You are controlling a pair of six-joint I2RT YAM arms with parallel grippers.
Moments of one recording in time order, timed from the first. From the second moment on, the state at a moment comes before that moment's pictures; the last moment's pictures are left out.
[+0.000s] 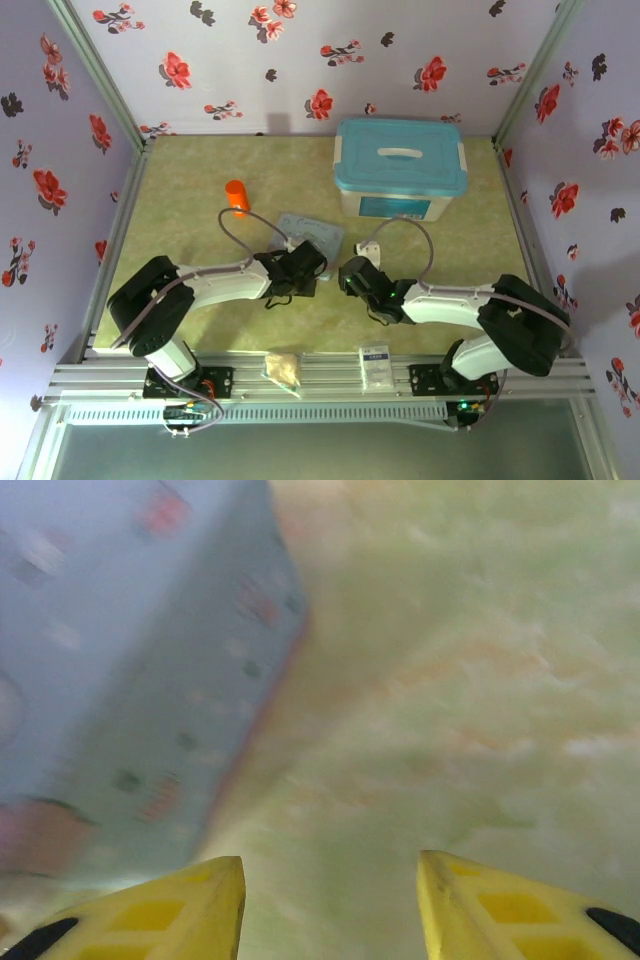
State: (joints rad) left arm -0.98 1.64 0.91 -0.42 -0.24 -0.74; right arm 0.94 1.42 0.53 0.03 0.42 0.71
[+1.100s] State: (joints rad) left arm -1.11 1.79 1.07 -0.64 -0.48 -0.72; right arm 0.93 1.40 0.44 -0.04 0.49 0.81
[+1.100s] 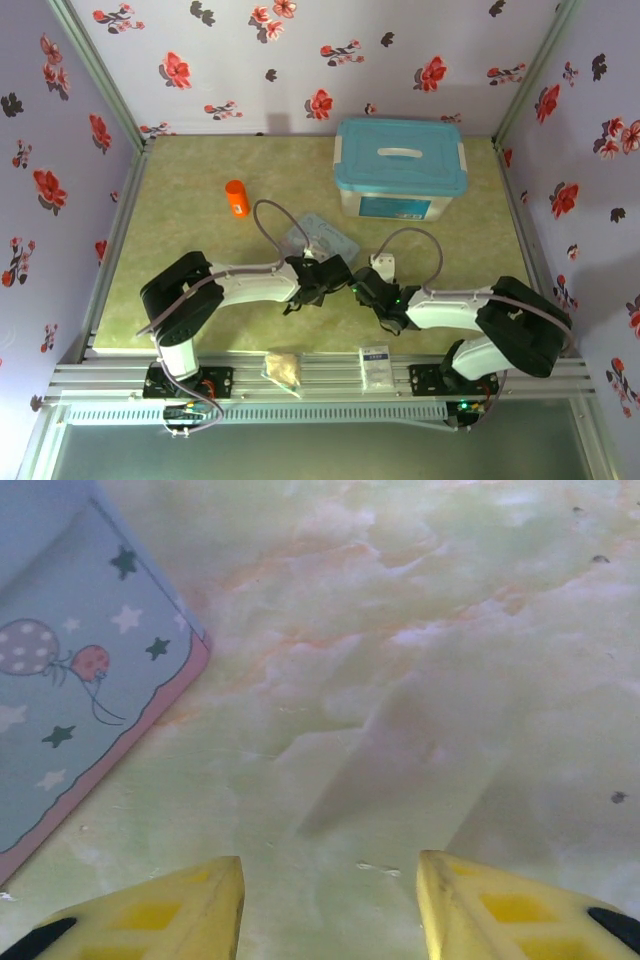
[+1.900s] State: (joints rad) left arm -1.01 1.41 0.92 -0.55 -0.33 -0.67; right arm 1.05 1.29 0.39 0.14 0.39 0.72
